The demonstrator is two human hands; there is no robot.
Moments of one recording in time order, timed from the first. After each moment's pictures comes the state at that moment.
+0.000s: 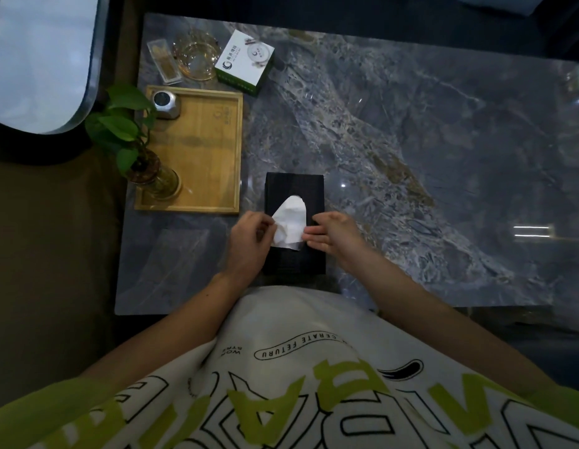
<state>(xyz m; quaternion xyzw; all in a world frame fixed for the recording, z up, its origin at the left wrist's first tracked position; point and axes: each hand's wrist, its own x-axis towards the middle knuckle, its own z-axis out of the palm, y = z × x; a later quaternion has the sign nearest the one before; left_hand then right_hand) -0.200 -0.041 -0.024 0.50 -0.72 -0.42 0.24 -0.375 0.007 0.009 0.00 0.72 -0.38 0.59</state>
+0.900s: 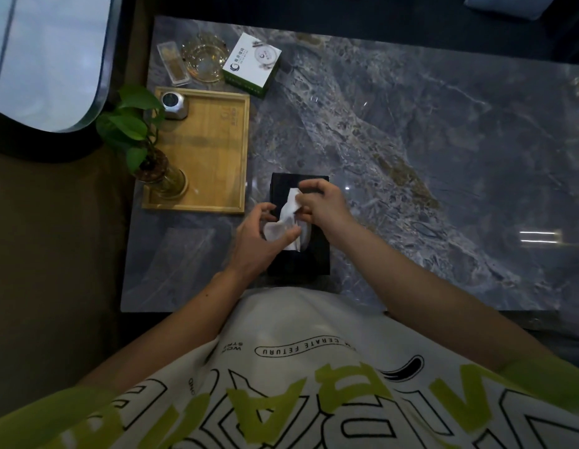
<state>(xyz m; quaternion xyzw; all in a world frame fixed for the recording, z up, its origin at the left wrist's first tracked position) -0.199 -0.038 -0.005 0.53 -0.61 -0.55 0.21 -0.361 -0.041 0.026 -0.16 0.73 -0.40 0.53</state>
